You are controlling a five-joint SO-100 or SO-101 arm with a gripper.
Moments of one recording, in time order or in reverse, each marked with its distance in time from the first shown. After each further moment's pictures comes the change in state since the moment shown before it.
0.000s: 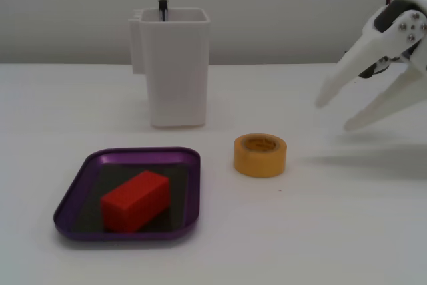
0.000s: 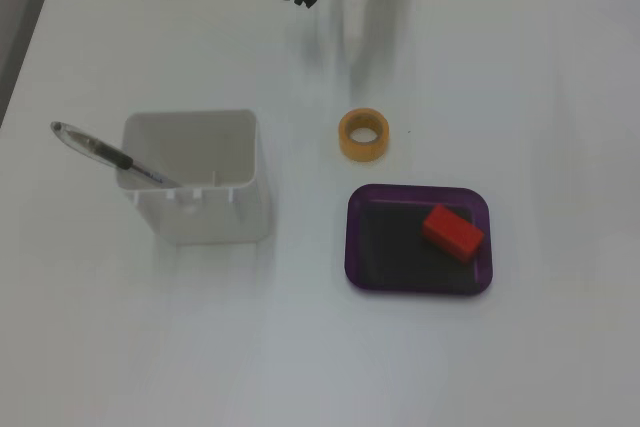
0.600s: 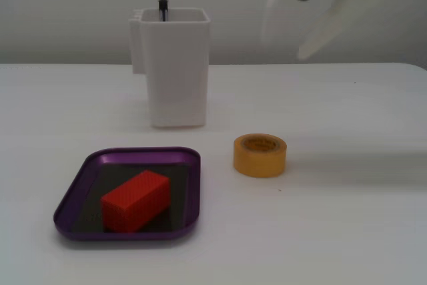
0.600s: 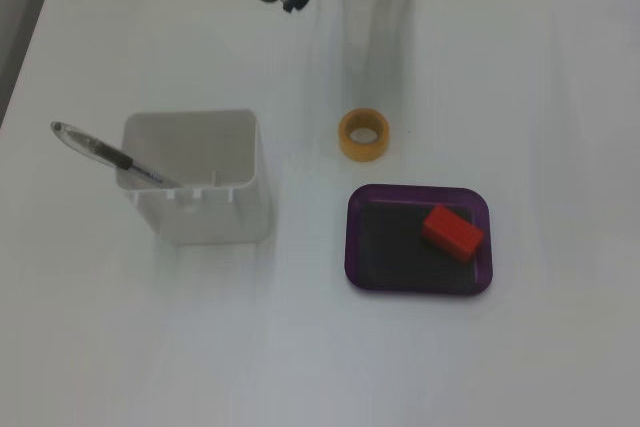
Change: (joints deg) arm -0.8 -56.5 -55.3 7.6 -8.4
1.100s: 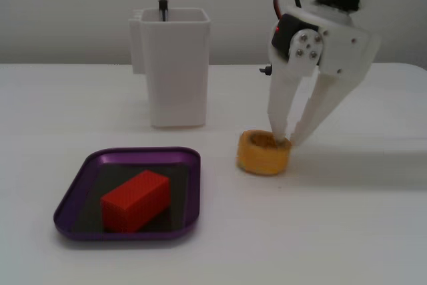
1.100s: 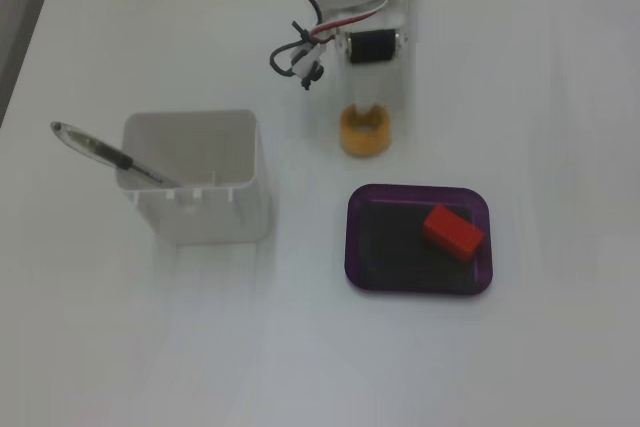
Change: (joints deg) arm -1.8 -23.4 9.1 -20.1 -3.0
